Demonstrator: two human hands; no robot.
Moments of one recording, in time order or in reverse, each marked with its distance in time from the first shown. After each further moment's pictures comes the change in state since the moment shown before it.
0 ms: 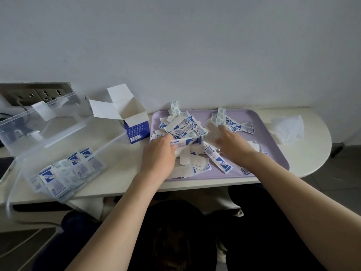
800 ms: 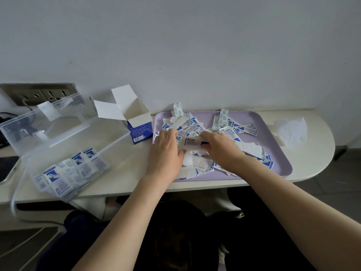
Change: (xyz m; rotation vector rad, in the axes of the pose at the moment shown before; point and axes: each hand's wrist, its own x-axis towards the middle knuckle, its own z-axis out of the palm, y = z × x) left_hand -0.006 0.005 -0.001 -0.037 0.008 0.054; right_hand -0.014 -0.046 -0.002 0.050 0.081 -0.172
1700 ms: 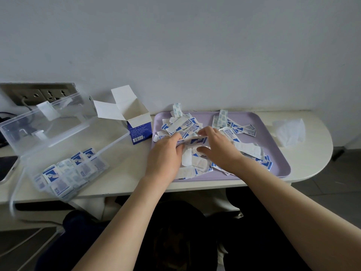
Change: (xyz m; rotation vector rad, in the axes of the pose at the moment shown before) left_hand 0.000 0.000 0.001 -0.106 0.071 0.004; right_hand 0.001 -0.002 0.001 0.148 0.009 0.050
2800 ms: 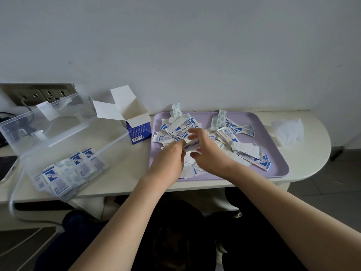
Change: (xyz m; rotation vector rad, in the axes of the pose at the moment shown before) left_hand -0.002 0.002 0.007 0.047 -0.162 0.099; right_hand -0.006 -0.012 0.018 0.303 -0.038 -0.095
